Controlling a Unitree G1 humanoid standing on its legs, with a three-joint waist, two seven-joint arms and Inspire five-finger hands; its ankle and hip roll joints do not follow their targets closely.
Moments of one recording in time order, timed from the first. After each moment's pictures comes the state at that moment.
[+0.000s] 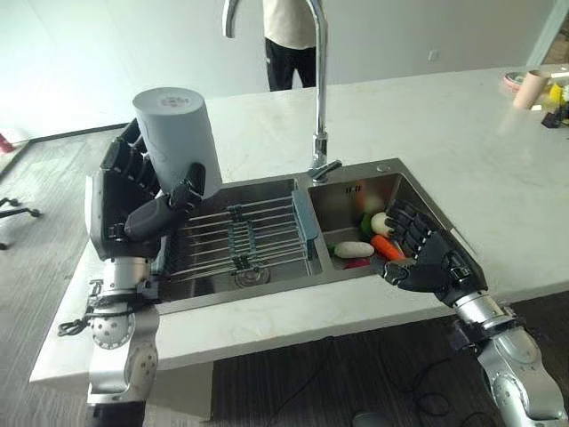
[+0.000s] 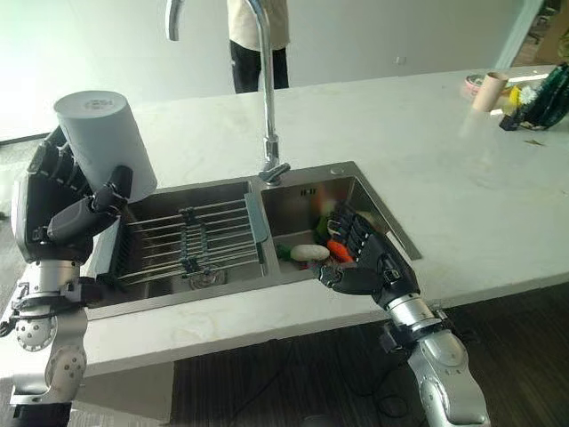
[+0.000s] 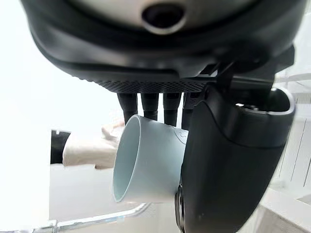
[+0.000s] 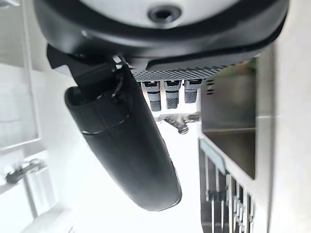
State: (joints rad) left arm -0.02 0.42 0.19 -0.22 -0.59 -0.27 0.04; right arm 0.12 -0.47 -0.09 -0.28 0.51 0.01 0.25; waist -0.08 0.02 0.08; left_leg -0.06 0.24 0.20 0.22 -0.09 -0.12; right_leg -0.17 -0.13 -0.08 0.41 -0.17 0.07
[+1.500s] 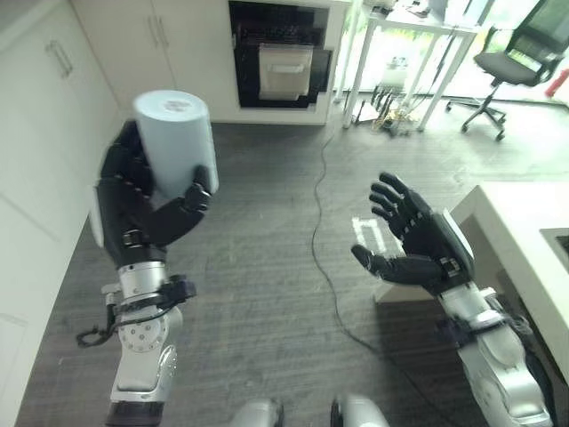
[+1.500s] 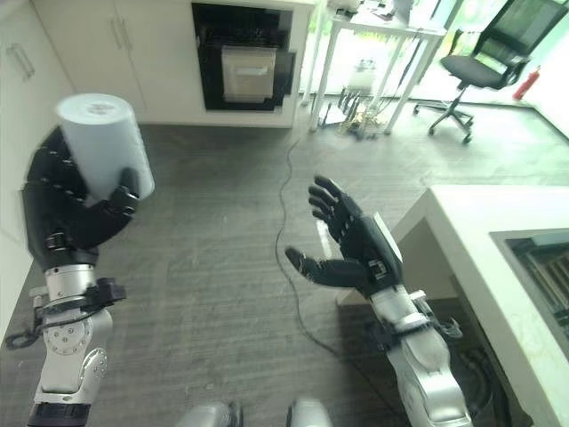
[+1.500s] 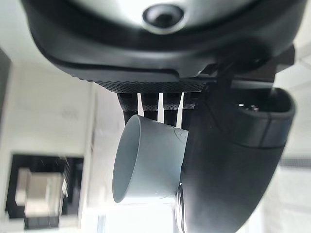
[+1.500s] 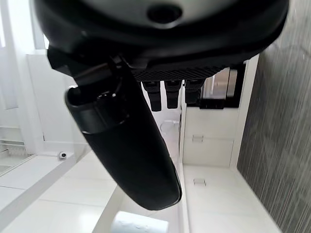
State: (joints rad) left arm 0.03 0.36 0.09 -0.19 -0.27 -0.40 0.38; right arm 0.06 -0.43 0.02 -0.32 0.51 -0.15 0.20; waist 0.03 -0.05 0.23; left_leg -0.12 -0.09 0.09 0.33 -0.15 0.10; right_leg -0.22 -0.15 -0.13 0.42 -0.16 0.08
